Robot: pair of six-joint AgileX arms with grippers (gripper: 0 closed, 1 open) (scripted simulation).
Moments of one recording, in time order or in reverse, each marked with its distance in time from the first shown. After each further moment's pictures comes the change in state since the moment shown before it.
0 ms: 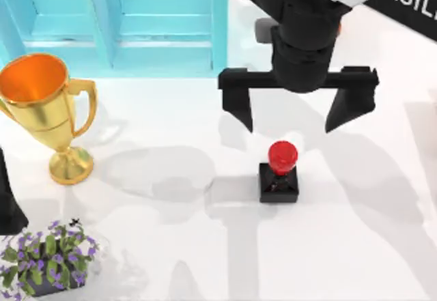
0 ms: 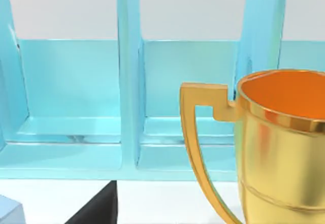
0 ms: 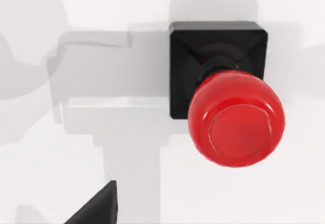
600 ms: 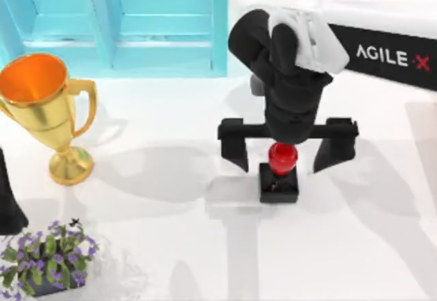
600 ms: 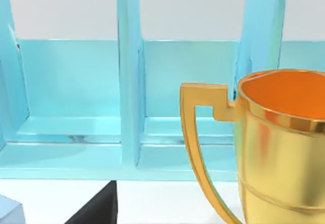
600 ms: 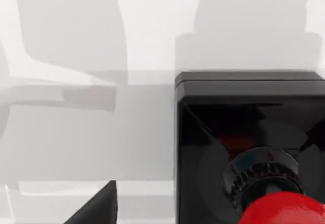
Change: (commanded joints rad) left arm 0.000 0.000 0.000 0.000 0.000 0.000; right arm 0.007 0.035 -0.319 0.353 0.000 0.004
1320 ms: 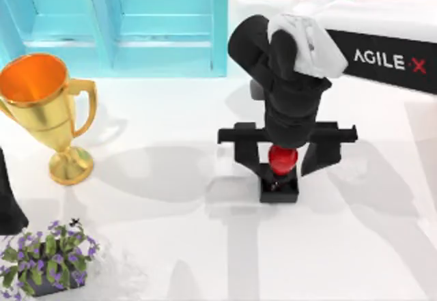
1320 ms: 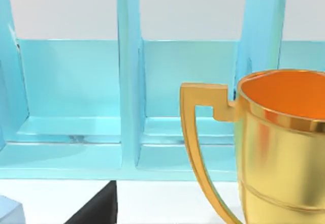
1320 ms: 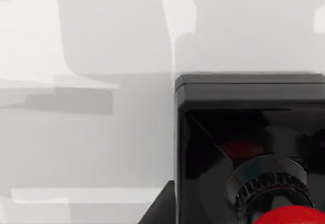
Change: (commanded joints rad) left arm 0.000 0.000 0.000 0.000 0.000 0.000; right arm 0.001 0.003 -0.018 0.019 0.000 0.001
